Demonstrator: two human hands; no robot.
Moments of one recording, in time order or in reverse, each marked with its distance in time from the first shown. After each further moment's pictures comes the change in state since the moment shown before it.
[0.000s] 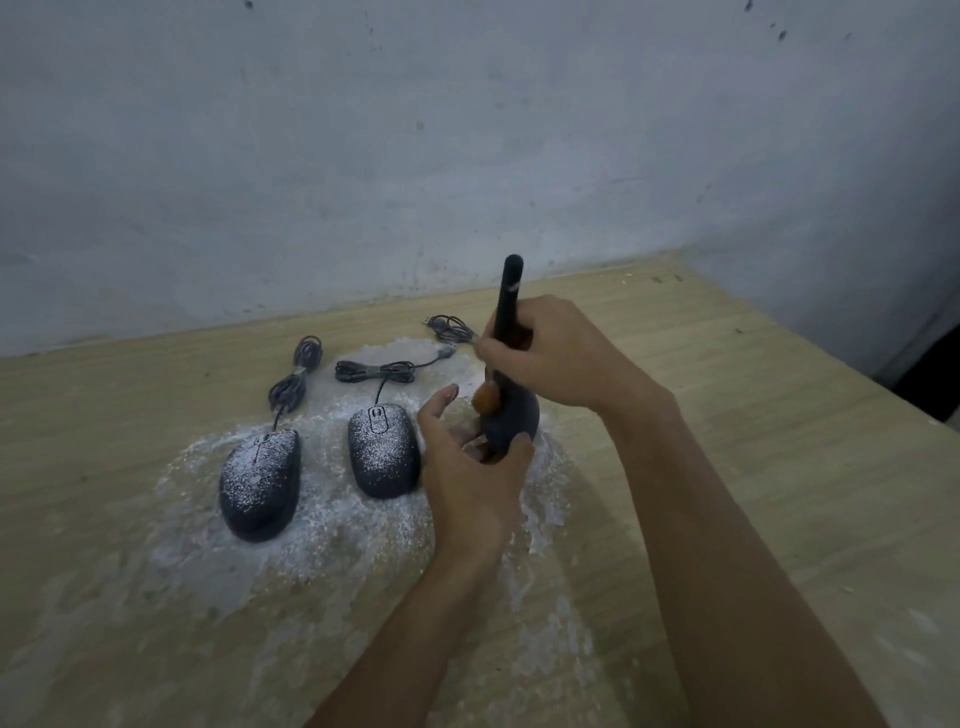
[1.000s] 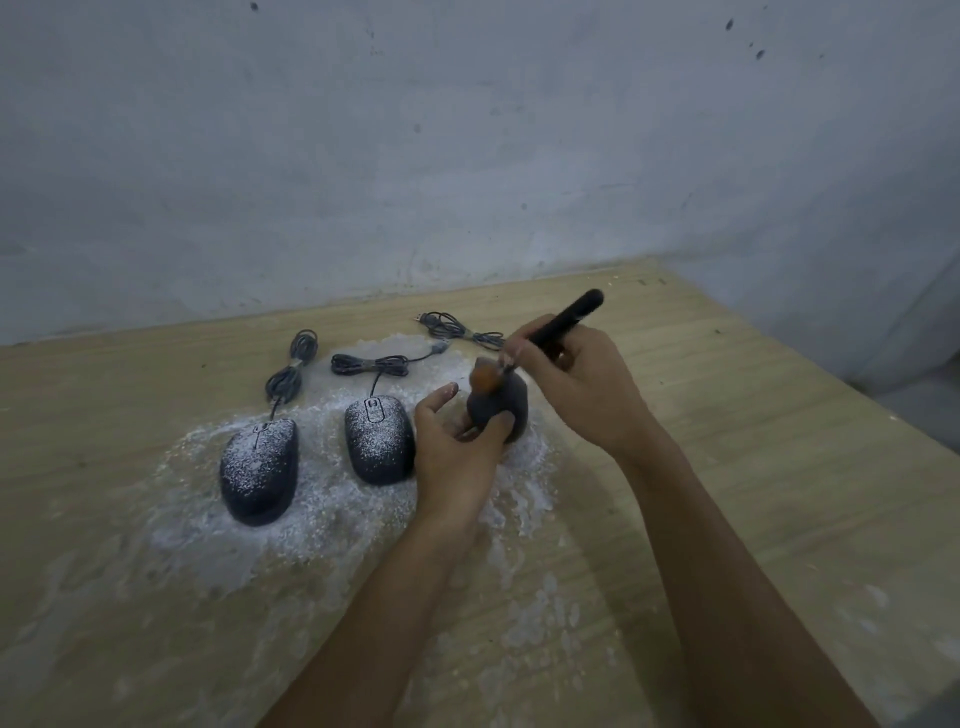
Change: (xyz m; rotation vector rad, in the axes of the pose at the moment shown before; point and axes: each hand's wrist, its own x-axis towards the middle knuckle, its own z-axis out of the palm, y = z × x) left_hand 0.014 0.003 -0.006 -0.164 -0.046 -0.208; right_hand -0.052 0.009 0.003 0.267 0.228 -0.027
